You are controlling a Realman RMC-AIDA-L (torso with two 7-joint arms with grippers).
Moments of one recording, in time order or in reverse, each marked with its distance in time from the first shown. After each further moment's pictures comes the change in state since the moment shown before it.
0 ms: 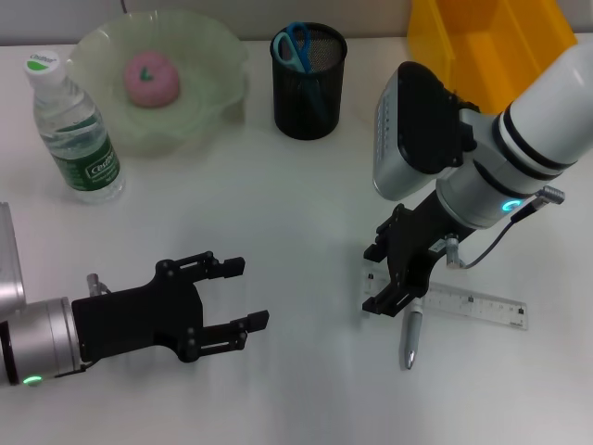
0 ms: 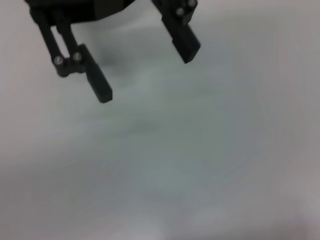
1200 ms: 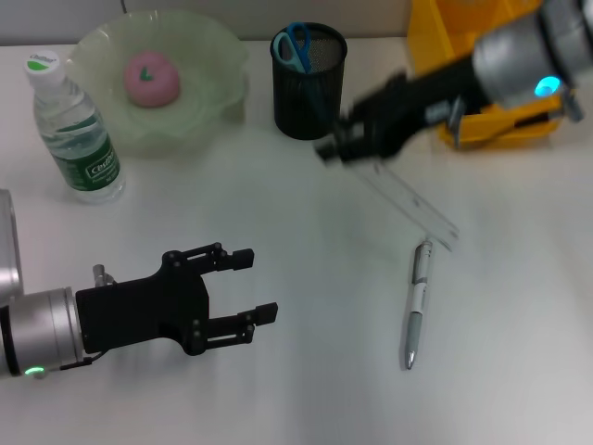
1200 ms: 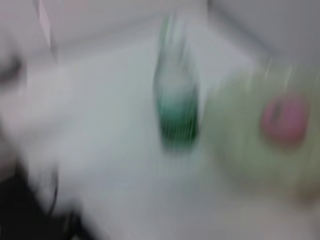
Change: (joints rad) left arm -0.015 -0.002 0.000 0.010 -0.006 0.037 -0.040; right arm -0.025 -0.007 0.454 -0.129 0.245 -0.054 -0.003
